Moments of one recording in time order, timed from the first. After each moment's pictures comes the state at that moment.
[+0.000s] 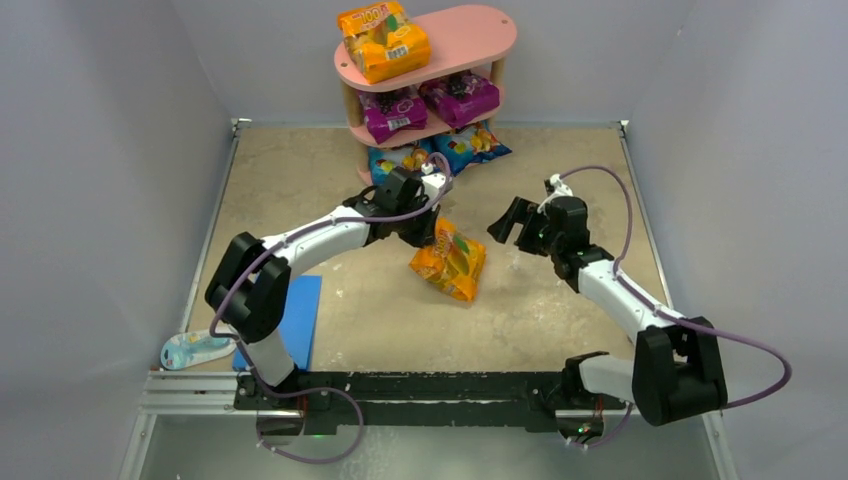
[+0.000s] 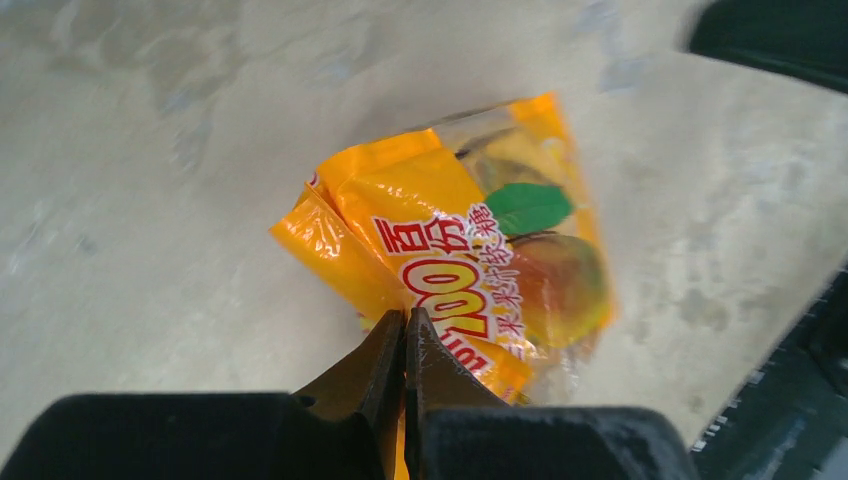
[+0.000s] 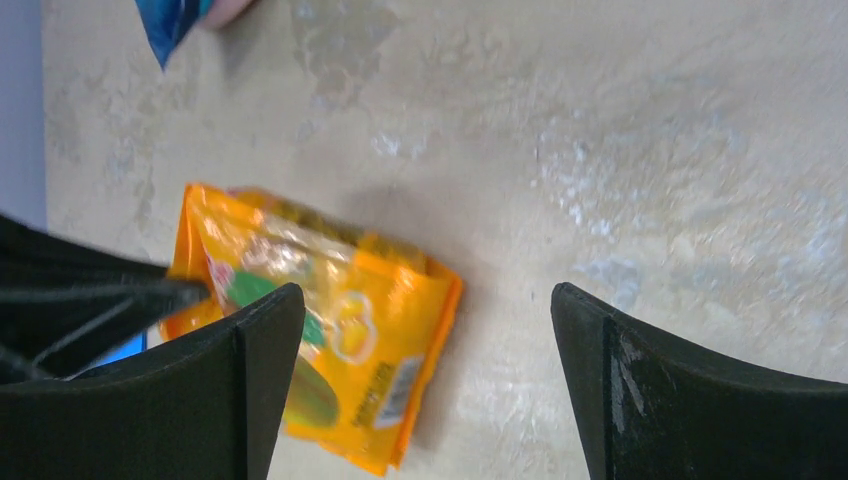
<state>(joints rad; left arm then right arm) -0.67 1.73 1.26 -0.31 0.30 -0.14 0.22 1.22 0.67 -0.01 -0.20 0.58</state>
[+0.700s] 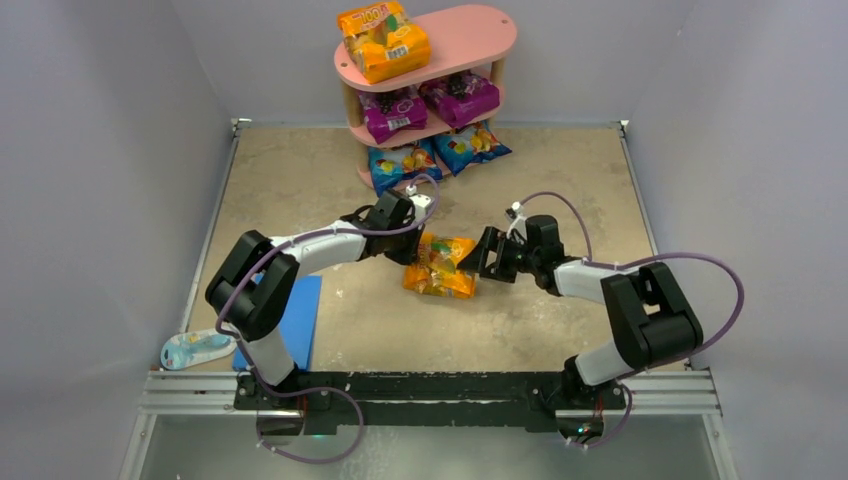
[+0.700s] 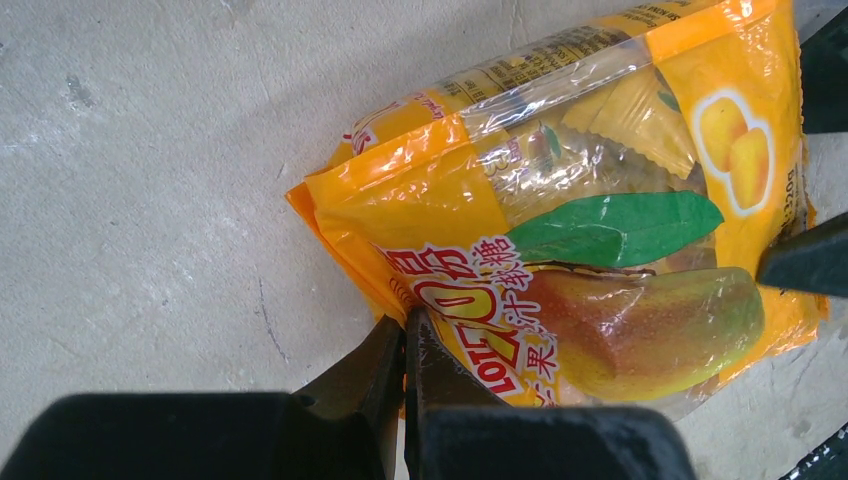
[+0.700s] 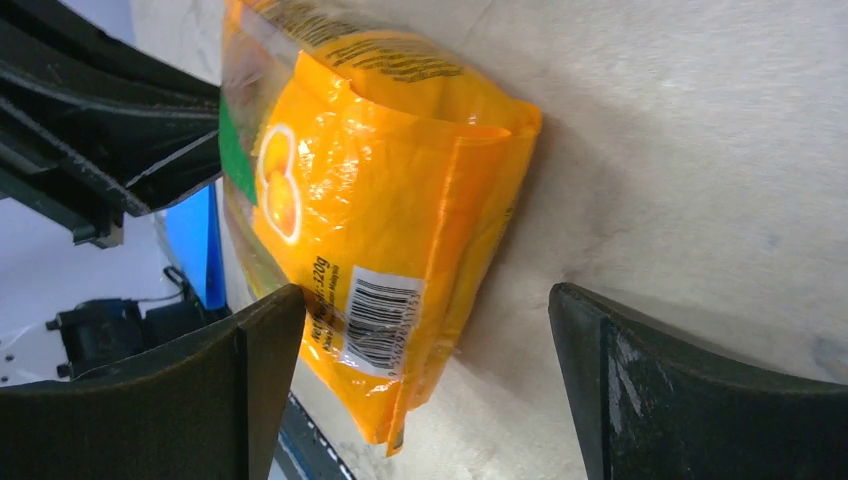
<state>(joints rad) -0.64 1.74 1.05 -0.23 0.16 -0.18 0.29 1.48 0.52 0.25 -0.58 0.66</state>
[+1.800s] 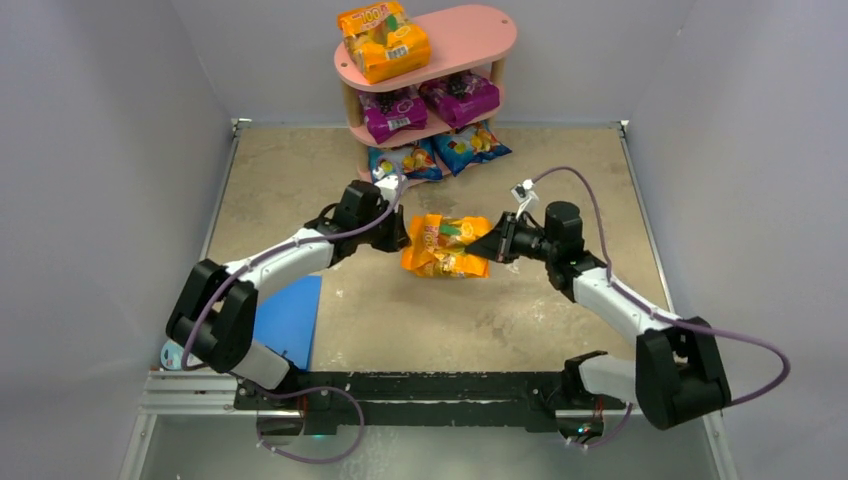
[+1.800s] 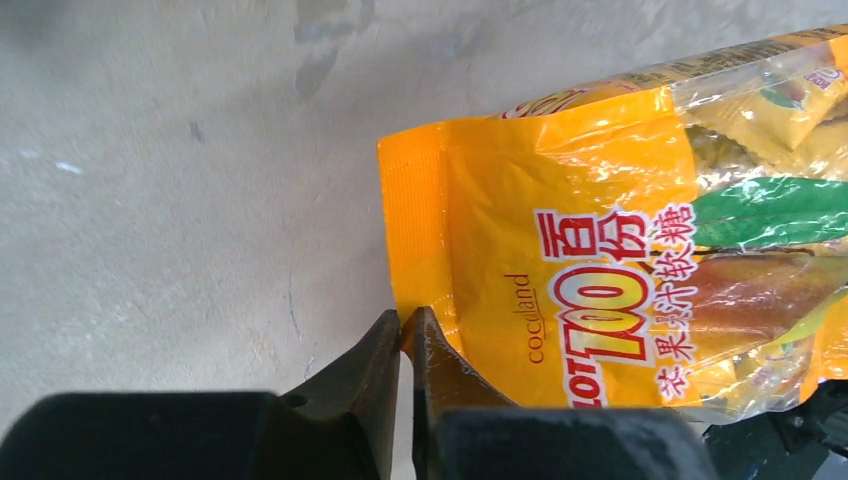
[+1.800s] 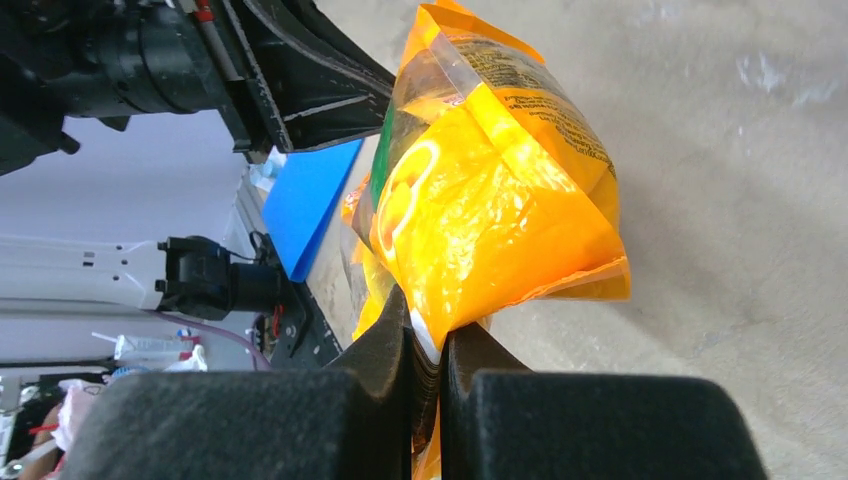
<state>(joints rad) -0.53 1.54 0.93 -0.13 0.22 -0.29 0.29 1.24 0.57 0.26 -0.74 0.64</state>
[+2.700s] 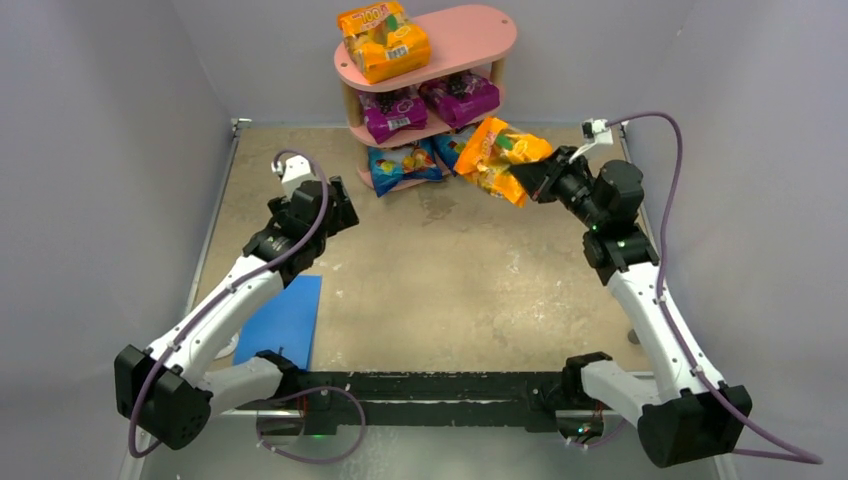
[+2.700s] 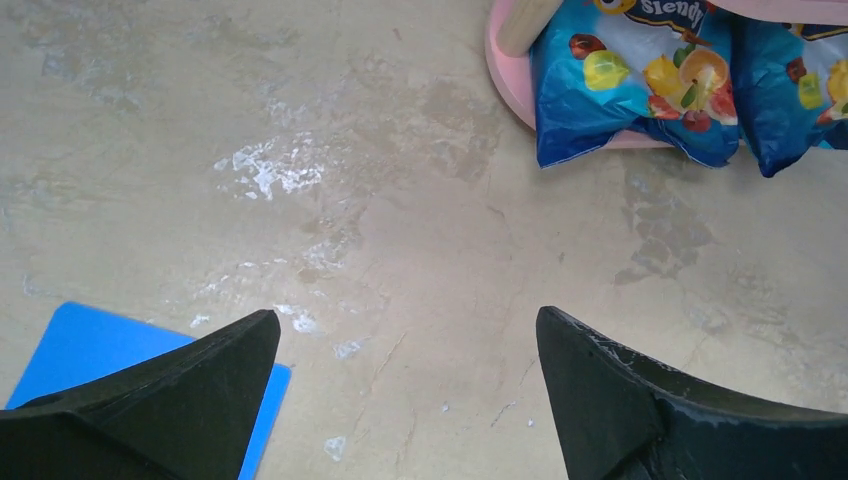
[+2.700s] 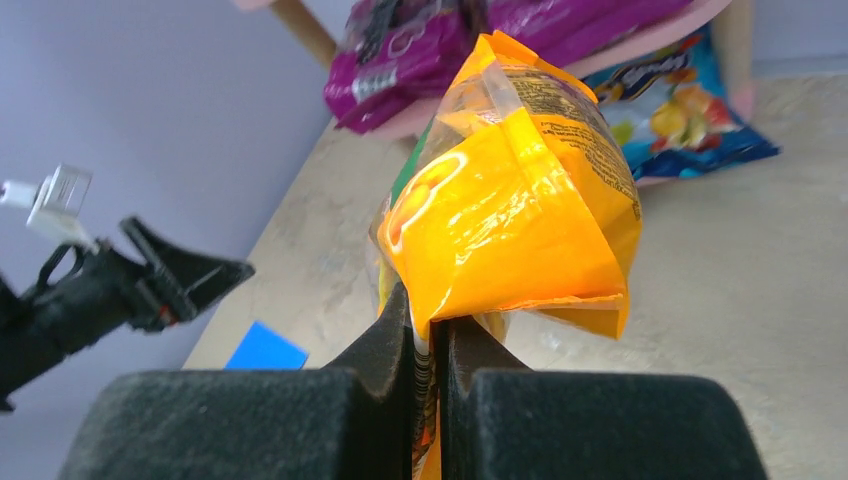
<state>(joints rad) -0.48 1.13 0.97 -0.46 -0.54 -0.61 0.20 1.02 0.96 -0.03 -0.42 0.53</state>
